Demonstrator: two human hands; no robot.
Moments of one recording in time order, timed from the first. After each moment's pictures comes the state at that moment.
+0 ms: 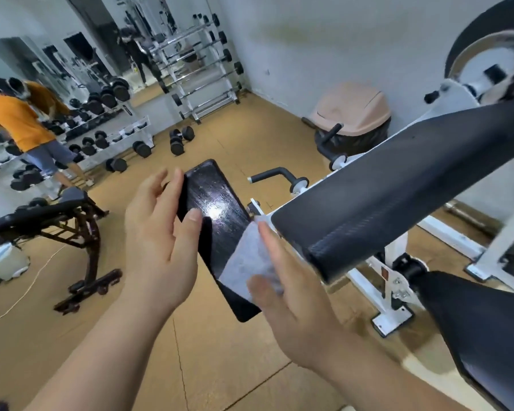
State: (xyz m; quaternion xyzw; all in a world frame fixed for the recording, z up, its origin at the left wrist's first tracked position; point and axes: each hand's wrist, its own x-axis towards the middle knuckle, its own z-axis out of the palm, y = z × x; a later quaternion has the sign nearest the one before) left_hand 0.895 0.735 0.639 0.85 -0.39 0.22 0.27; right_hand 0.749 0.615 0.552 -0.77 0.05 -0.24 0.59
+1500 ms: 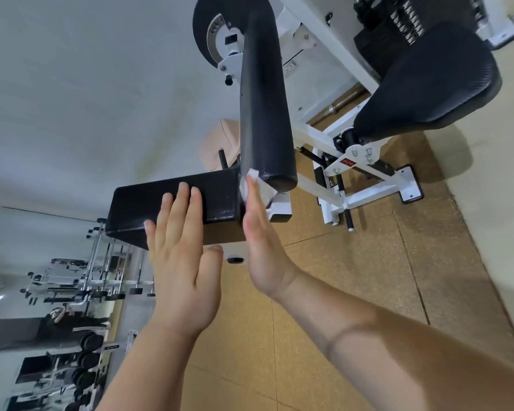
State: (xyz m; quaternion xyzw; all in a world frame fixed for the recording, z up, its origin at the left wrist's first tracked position) left_hand 0.909 0.778 0.617 0.62 -0.77 0.12 0.01; right_hand 0.832 0.759 0.518 -0.31 0.19 -0.64 0.68
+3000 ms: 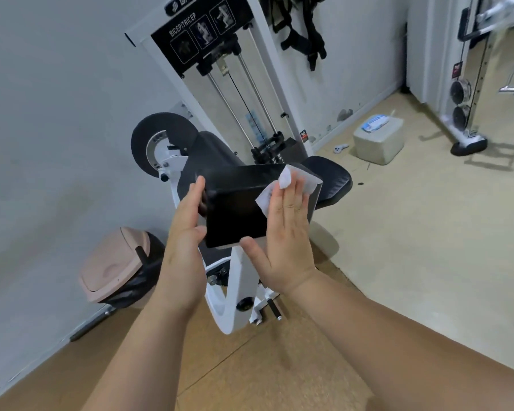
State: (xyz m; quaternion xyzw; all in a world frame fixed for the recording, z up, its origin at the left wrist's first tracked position) left_hand 1.102 0.701 0.655 0.37 -0.81 -0.38 0.26; right_hand 0.977 0.735 0.525 -0.48 0.70 -0.52 -0.05
